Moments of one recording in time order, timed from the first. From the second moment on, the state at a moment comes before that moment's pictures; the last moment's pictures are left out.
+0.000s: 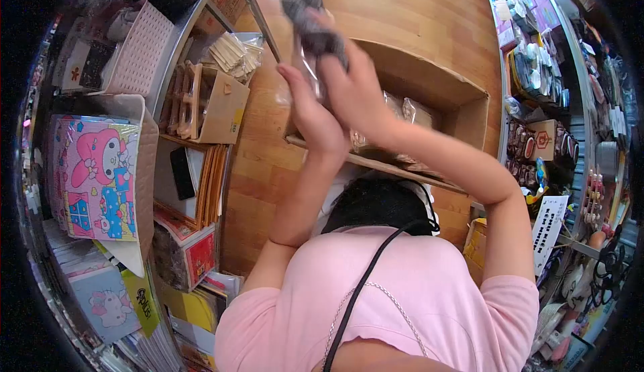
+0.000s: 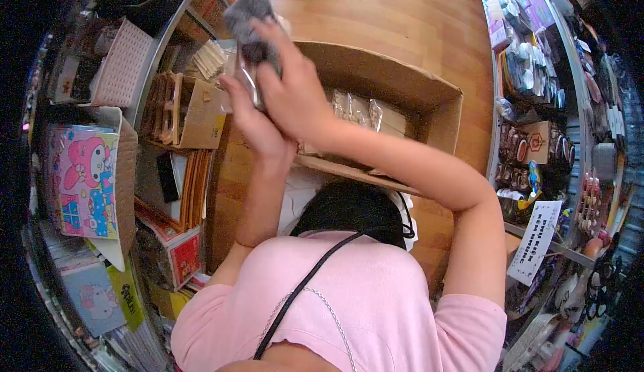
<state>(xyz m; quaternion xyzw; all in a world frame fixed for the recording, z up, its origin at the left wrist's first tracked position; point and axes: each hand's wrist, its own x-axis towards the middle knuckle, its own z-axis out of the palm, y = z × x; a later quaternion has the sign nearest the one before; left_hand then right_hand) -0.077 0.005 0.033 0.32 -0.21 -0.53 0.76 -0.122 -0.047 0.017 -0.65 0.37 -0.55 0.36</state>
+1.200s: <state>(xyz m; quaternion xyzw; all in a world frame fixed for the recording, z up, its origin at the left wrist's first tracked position) -0.052 0.005 0.032 0.24 -0.16 -0.63 0.72 -0.170 -0.101 0.054 -0.78 0.38 -0.45 0.22</state>
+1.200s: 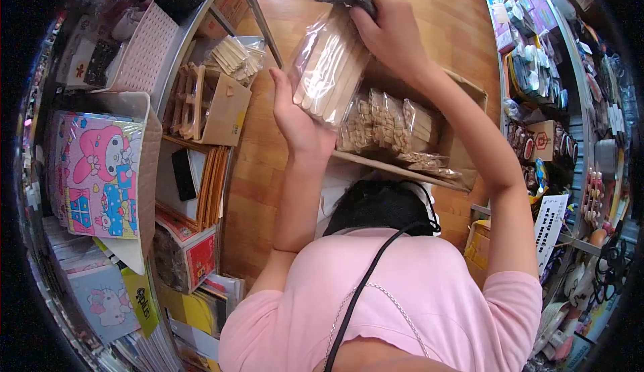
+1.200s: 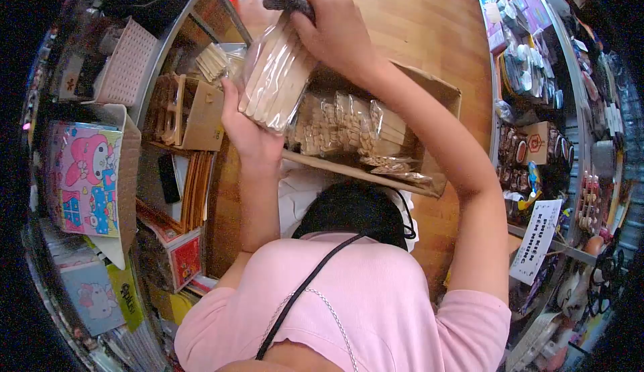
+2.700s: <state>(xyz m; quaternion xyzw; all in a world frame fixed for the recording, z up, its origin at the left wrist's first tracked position) -0.073 0.006 0.005 0.29 -0.21 -0.56 0.74 -0.162 -0.074 0.044 -0.89 0.21 -0.41 -0.04</state>
